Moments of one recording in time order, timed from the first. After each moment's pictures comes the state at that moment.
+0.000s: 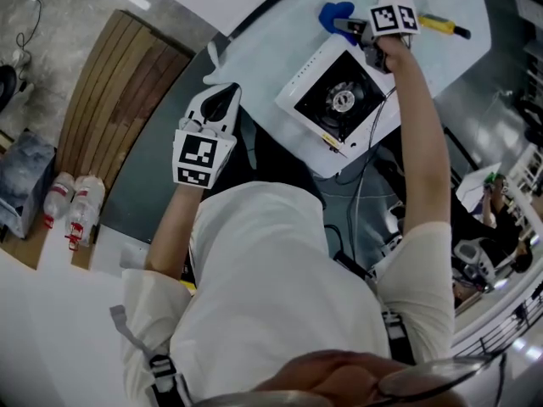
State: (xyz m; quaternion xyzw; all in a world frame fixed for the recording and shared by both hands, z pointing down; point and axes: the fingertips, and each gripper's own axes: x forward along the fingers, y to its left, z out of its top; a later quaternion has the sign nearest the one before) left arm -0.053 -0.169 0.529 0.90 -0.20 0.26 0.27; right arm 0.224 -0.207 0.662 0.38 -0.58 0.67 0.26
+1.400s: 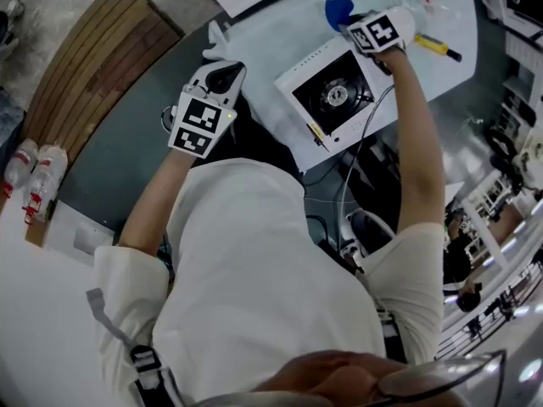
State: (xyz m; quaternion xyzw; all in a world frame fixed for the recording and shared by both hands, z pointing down) left arm -0.076 -0.151 0.536 0.90 -0.20 0.26 0.30; right arm 0.195 -0.207 0.648 0.27 -0.65 0.36 0.61
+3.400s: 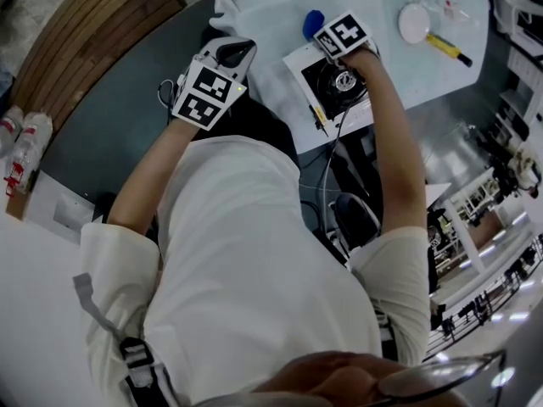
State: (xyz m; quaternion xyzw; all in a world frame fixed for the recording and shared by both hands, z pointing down) left arm -0.078 -0.122 0.565 0.89 -0.20 0.27 0.32; right arm 0.091 -0.100 0.686 0.16 -0.62 0.44 0.63
